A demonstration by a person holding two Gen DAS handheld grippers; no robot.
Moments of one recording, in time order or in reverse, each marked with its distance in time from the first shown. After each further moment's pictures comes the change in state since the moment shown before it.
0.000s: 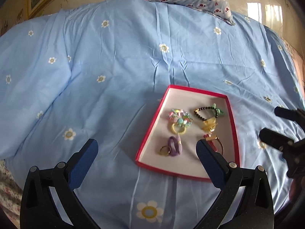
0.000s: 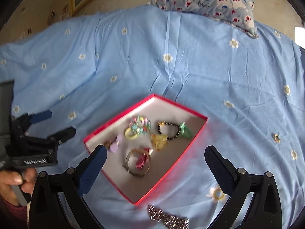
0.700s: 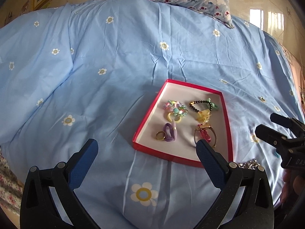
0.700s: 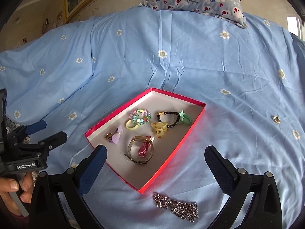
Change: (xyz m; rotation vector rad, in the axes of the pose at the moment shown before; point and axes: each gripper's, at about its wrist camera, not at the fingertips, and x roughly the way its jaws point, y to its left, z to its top) left arm -0.021 -0.001 -0.028 -0.044 -0.007 -0.028; right arm -0.014 -0.001 -0.031 0.081 -0.029 -0.006
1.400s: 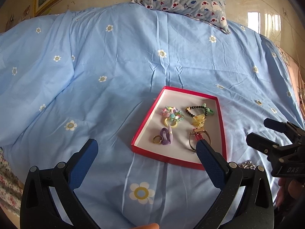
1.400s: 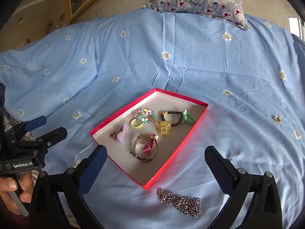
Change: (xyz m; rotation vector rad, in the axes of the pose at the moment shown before) left arm -0.020 -0.005 -0.001 0.006 -0.053 0.003; right arm -0.009 0.006 -0.006 -0.012 -0.007 0.024
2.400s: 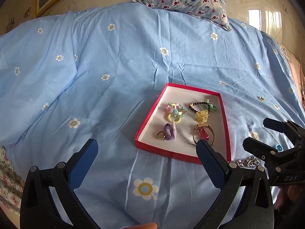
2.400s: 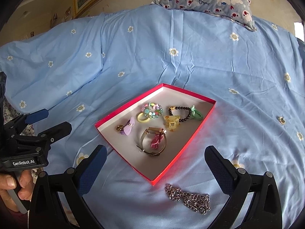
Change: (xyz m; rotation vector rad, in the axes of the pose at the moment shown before) left arm -0.002 0.002 -0.009 0.006 0.006 0.028; right arm 0.005 0.016 -0.009 -0.038 0.012 0.014
